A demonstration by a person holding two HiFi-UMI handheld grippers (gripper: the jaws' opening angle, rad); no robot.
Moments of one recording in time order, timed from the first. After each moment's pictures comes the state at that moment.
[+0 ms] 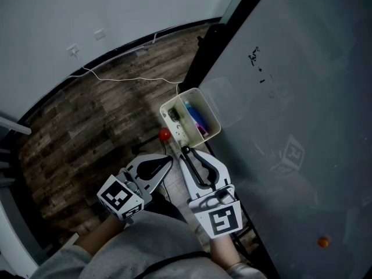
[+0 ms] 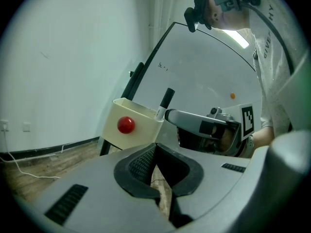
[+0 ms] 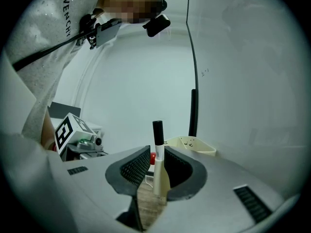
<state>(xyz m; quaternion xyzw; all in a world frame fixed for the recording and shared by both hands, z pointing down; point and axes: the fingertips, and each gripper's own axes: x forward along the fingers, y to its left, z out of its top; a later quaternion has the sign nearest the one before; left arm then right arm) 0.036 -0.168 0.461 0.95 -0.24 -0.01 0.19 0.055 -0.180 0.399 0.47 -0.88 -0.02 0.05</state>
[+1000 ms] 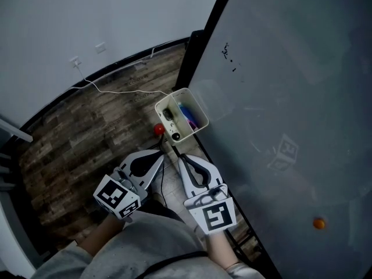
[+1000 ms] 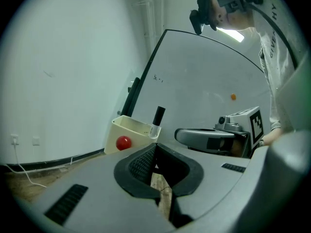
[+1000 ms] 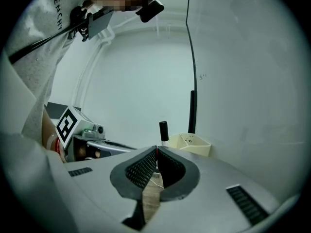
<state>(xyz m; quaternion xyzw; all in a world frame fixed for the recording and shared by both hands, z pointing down) 0.026 -0.153 0.423 0.94 -0.30 -0.03 0.14 0.059 -0.145 0.391 0.47 -0.88 -0.02 0.06</state>
